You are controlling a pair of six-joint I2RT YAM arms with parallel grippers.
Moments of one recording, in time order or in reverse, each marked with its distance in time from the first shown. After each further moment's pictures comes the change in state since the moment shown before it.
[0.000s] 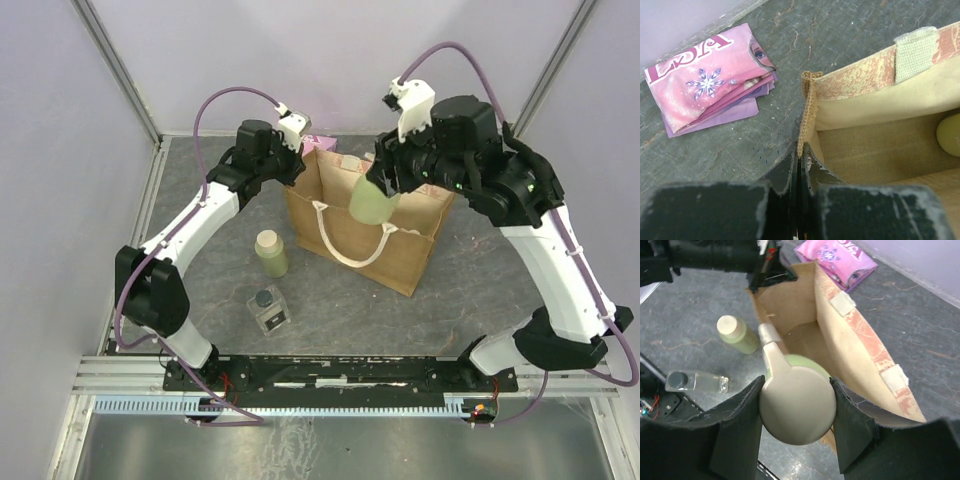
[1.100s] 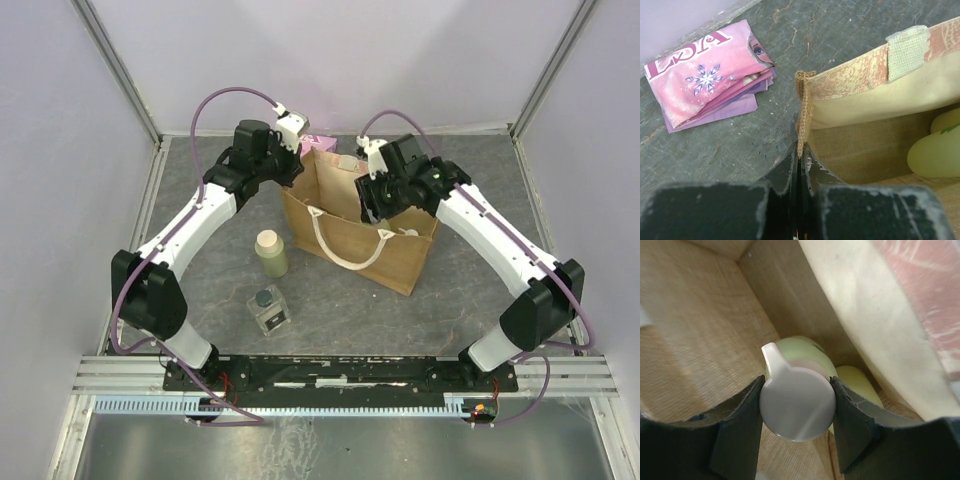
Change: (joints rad) left arm 0.003 -0.028 -0.006 -0.028 0.008 0.000; right arm -0.181 0.100 -0.530 0.233 -0.124 0.002
